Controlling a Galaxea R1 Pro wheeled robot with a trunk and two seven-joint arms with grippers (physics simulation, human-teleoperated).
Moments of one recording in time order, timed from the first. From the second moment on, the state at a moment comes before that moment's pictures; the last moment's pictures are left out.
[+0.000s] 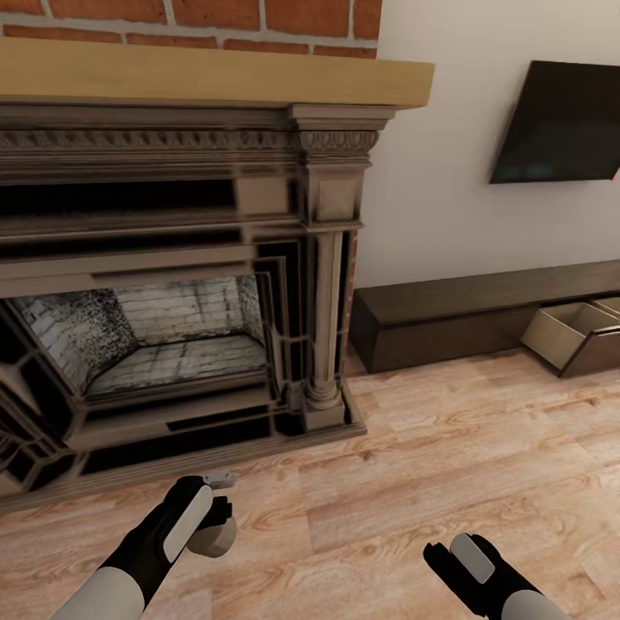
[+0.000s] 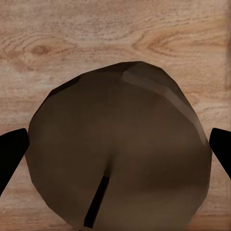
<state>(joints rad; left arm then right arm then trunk) -0.54 0.06 -0.29 -0.82 0.62 0.78 0.52 -0.56 -0.09 0.03 -0.33 -0.92 0.35 -0.43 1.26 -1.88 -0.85</state>
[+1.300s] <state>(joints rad) -0.54 0.06 -0.33 -0.82 0.62 0.78 0.52 -0.56 -0.10 0.02 -0.33 -0.93 0.35 -0.40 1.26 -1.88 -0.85</state>
